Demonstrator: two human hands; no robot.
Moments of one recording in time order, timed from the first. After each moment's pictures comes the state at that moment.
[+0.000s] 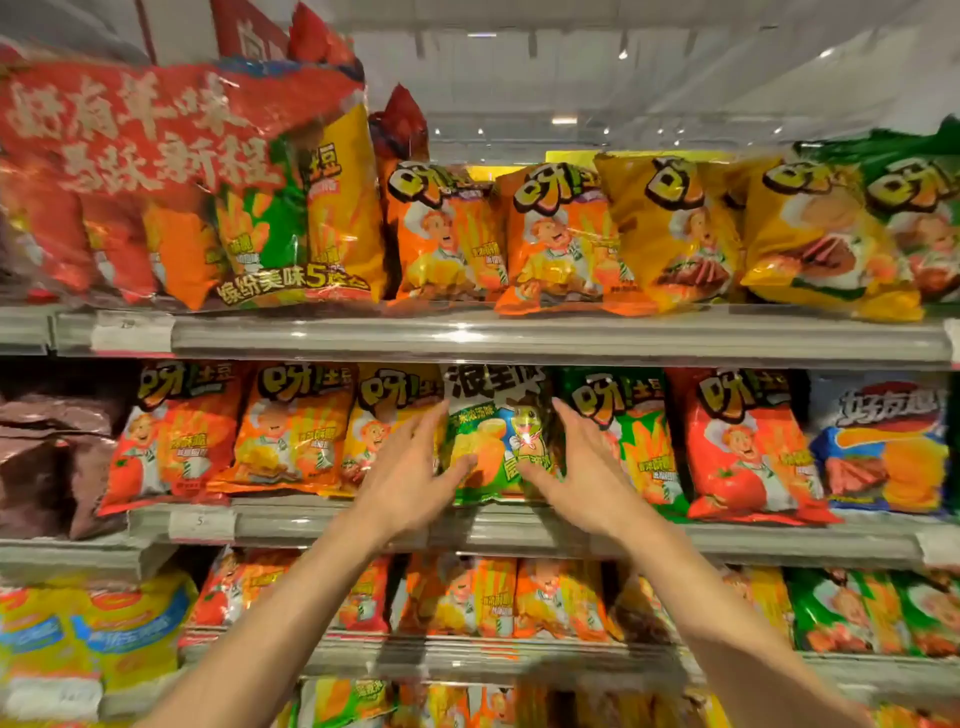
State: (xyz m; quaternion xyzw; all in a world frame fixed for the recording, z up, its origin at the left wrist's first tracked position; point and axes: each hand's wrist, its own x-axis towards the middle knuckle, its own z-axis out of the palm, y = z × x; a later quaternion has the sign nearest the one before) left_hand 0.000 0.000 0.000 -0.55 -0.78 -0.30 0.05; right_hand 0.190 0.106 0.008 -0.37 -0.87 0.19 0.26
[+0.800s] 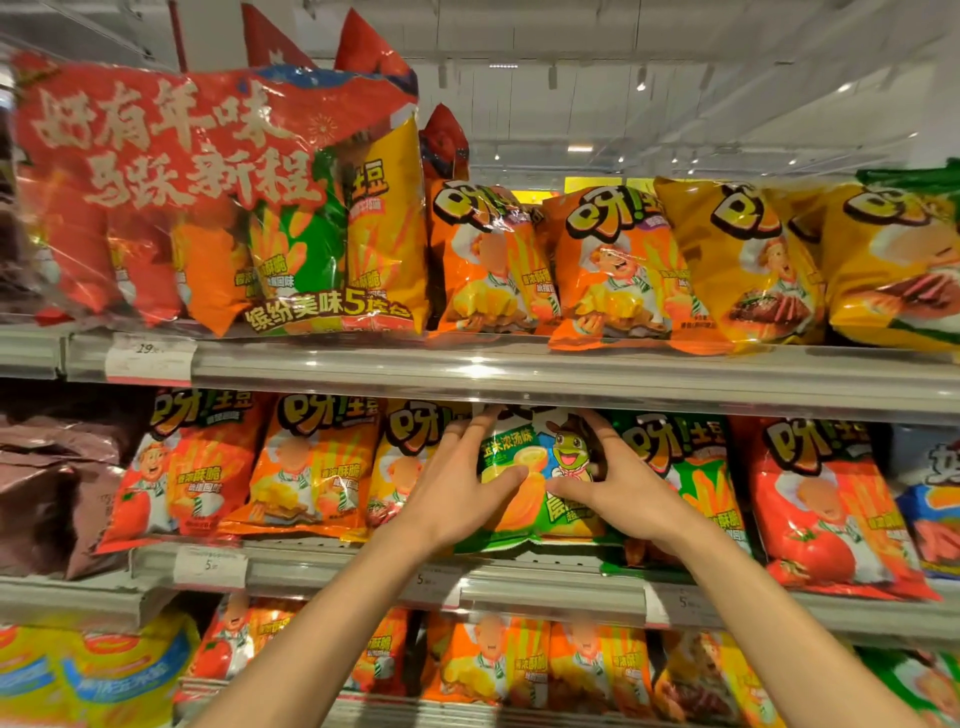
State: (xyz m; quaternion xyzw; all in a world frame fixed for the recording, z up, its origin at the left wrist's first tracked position) left_hand -0.030 0.040 0.007 -0.57 -0.73 -0.39 -0.02; right_hand 0.156 0.146 0.026 -0.33 -0.83 0.36 0.26
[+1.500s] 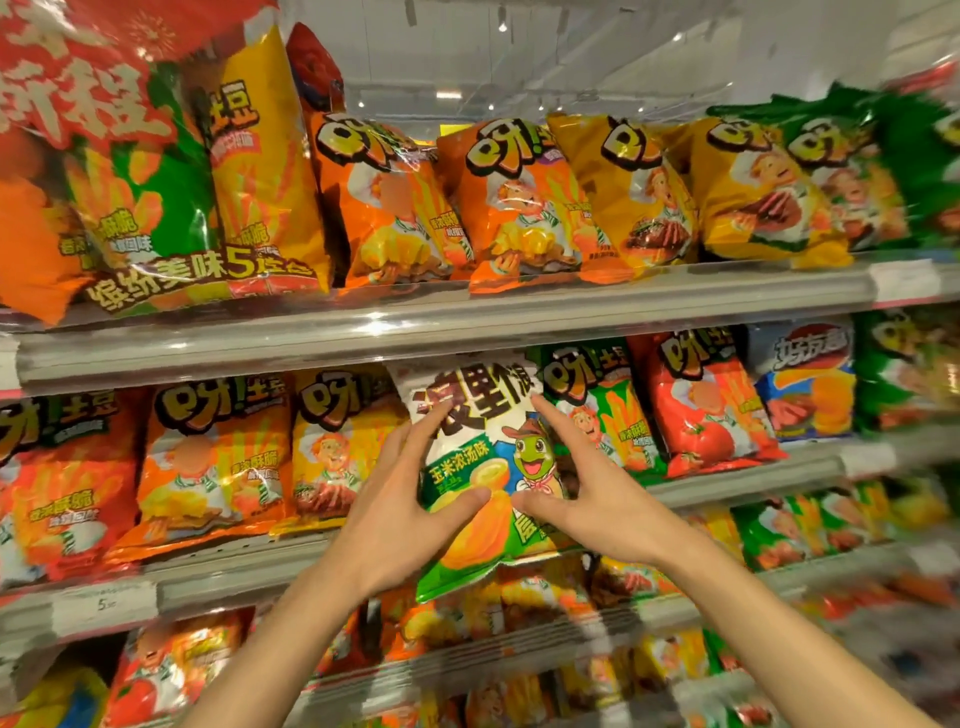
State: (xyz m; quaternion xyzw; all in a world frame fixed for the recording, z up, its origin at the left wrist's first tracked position) left_hand -0.019 -0.005 -0.022 -0.66 -0.61 -0.43 -0.05; right_hand 0.200 0.076 -0.009 -0.34 -0.83 0.34 0.30
